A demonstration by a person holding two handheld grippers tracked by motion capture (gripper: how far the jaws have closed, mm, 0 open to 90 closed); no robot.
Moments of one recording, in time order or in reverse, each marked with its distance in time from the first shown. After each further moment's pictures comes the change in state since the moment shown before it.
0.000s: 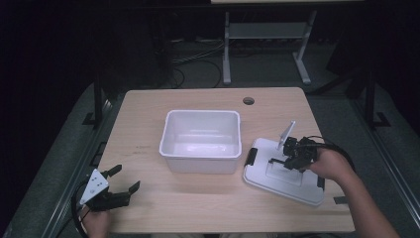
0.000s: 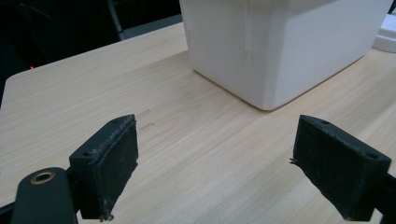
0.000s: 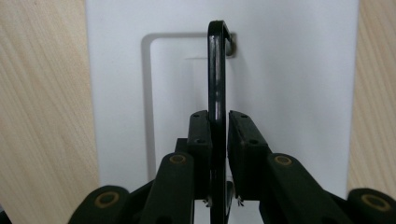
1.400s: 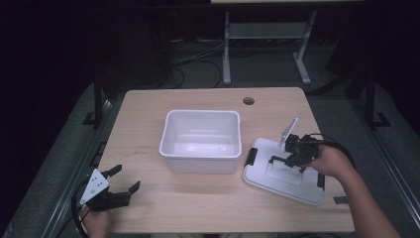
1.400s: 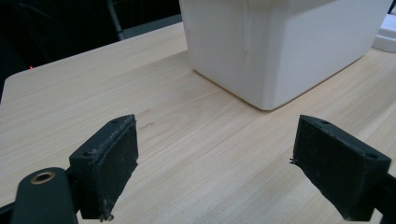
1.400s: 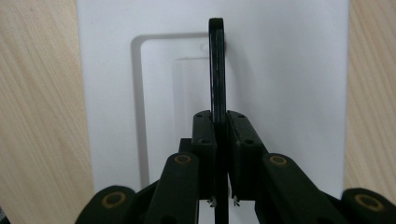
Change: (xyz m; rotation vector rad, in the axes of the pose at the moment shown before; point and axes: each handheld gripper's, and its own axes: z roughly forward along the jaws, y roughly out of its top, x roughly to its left) left arm 0.000 0.000 0.000 0.000 -0.001 0.001; right arm -0.010 -0.003 0.000 -0.018 0.025 0.025
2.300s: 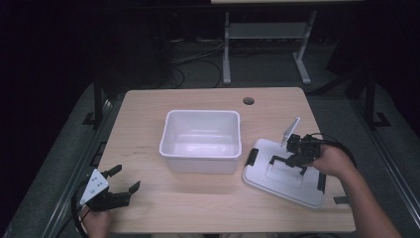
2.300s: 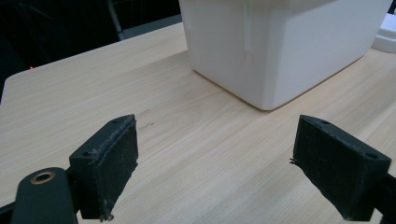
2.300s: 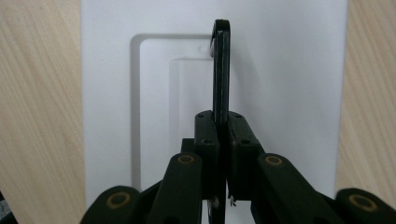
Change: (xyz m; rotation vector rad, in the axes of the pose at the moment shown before) left arm 0.000 0.000 0.000 0.000 0.000 -0.001; right arm -0.002 -0.004 -0.002 -0.014 0.018 -0.013
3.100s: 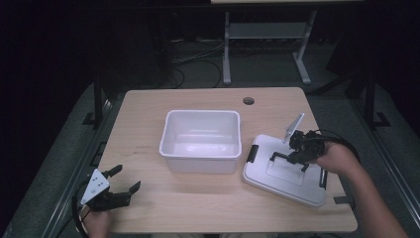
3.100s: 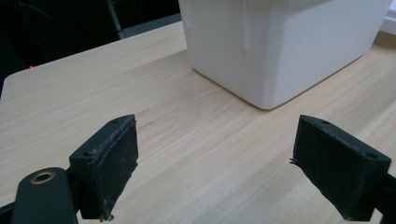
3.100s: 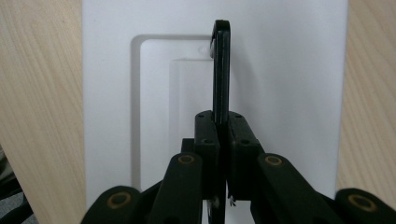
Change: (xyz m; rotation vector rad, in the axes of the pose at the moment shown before) left arm 0.000 0.000 0.001 0.005 0.001 0.010; right arm 0.004 0.002 -0.022 -0.032 -0.017 -0.019
